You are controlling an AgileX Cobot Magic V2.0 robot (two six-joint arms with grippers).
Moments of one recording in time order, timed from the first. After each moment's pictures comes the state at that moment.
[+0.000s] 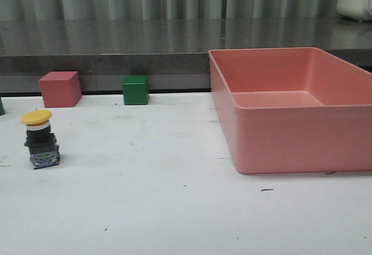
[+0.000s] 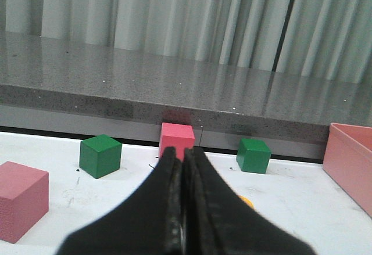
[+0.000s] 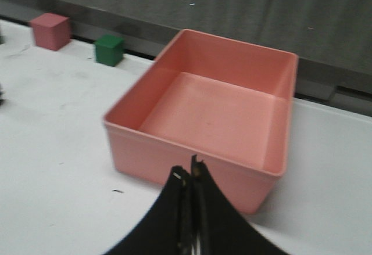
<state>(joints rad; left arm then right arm) -0.06 0.00 0.01 -0.08 0.00 -0.07 0.18 0.16 -0.43 0.14 0.59 -0.19</state>
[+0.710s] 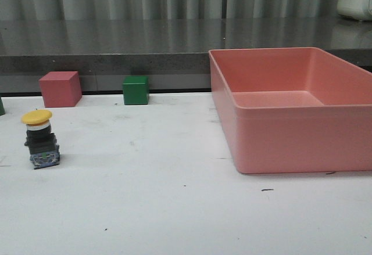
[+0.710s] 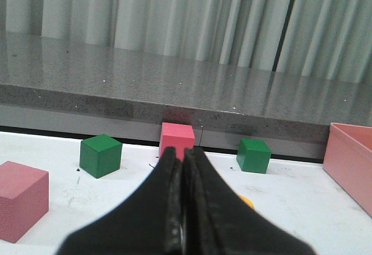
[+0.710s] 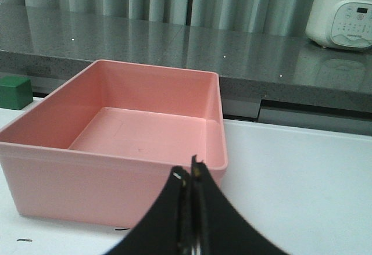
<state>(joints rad) -0.06 0.00 0.01 -0.08 0.00 -0.07 0.06 -0.01 0.03 0.14 0.06 -0.19</state>
